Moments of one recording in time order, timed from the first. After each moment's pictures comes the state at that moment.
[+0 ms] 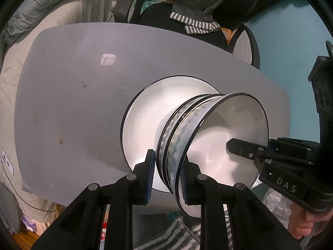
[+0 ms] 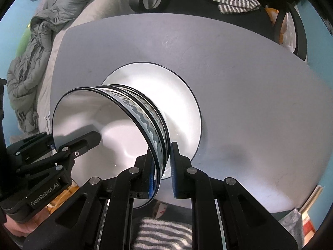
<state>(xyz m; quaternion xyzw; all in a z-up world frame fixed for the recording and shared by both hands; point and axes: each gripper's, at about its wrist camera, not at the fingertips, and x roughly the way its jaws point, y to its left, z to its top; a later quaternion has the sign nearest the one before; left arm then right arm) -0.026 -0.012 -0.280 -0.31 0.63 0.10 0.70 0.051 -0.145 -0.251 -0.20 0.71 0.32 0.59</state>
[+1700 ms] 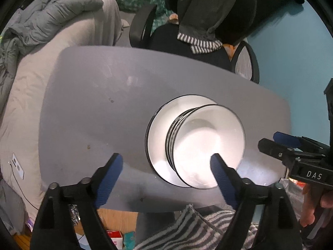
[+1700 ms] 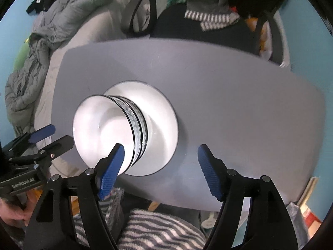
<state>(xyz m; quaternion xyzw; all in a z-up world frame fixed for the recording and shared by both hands) -0.058 -0.003 -0.217 -0.29 0.59 0.15 0.74 0.064 -0.185 -0.190 -0.19 0.66 0.30 0.66</state>
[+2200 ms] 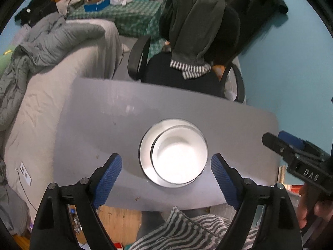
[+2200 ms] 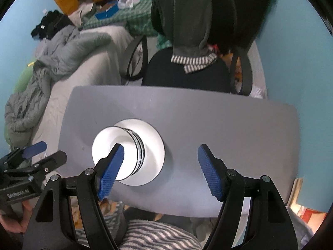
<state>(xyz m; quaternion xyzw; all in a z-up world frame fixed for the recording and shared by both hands) -0.053 -0.027 -0.124 -0.26 0.53 0.17 0.79 0.051 -0.209 -0.101 -0.16 0.56 0.29 0.76</state>
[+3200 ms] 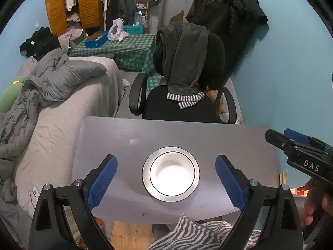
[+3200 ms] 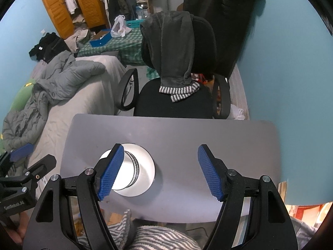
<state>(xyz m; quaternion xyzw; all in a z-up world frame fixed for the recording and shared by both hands) -0.066 -0.057 -0.052 -0.20 0.46 0.19 0.84 0.039 -0.226 -0.029 -0.14 0.49 0.27 0.82</state>
